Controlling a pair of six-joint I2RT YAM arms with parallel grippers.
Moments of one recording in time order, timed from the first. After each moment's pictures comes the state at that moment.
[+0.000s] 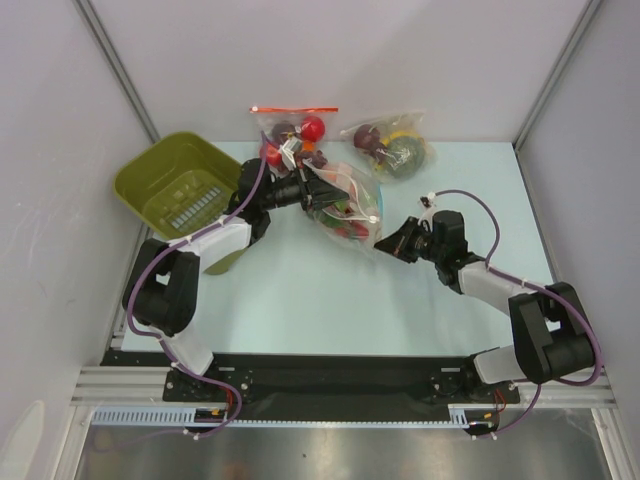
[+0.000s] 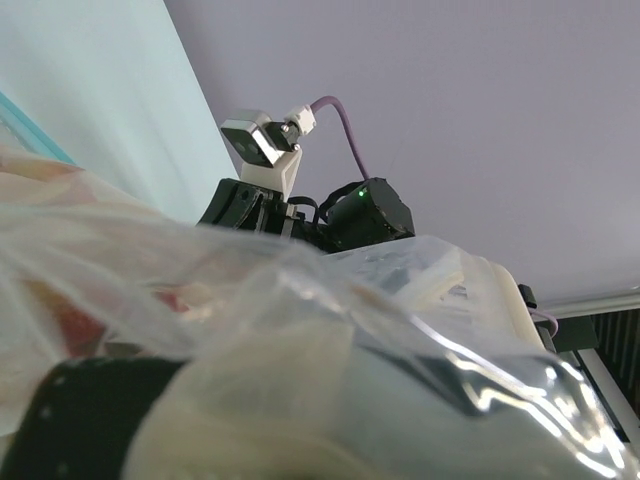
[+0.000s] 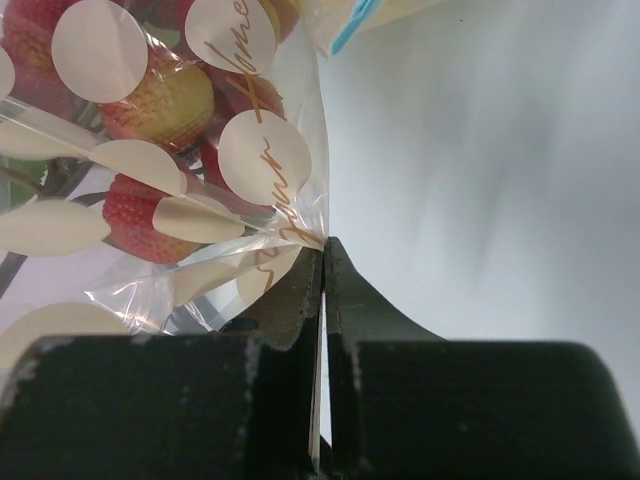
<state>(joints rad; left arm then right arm) -0.40 1.70 1.09 0.62 0.85 -1.26 0.29 1.40 0.60 0.34 -0.48 0.81</state>
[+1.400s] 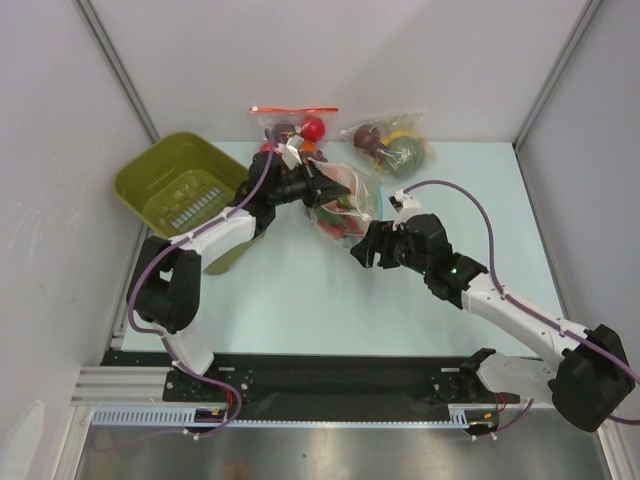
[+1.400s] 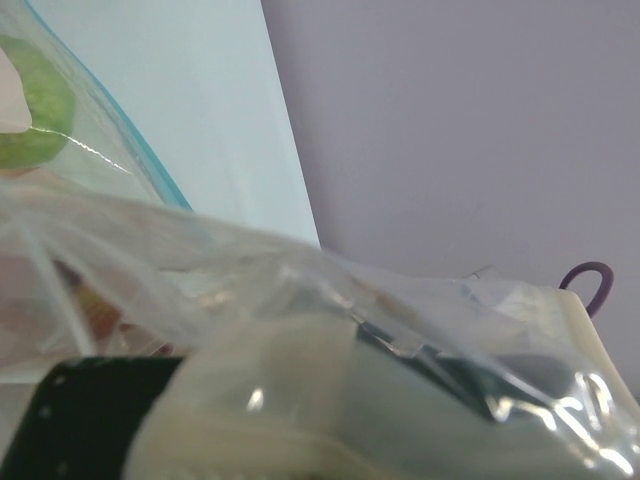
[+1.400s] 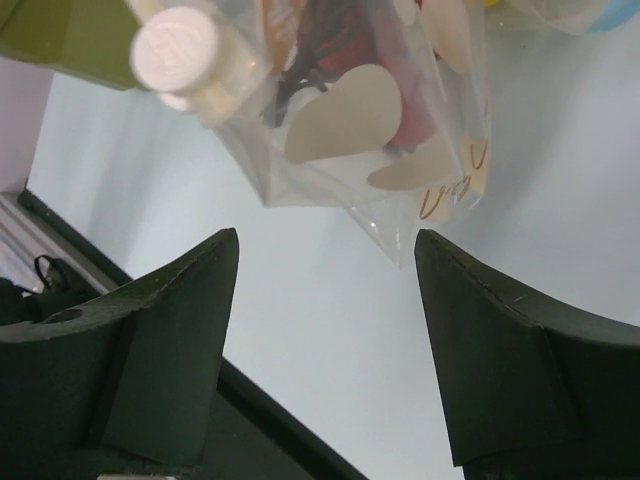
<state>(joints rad) -0.43 1.73 1.20 0.33 0.66 -1.10 0.64 1.12 0.77 -0.08 -0.08 0.52</state>
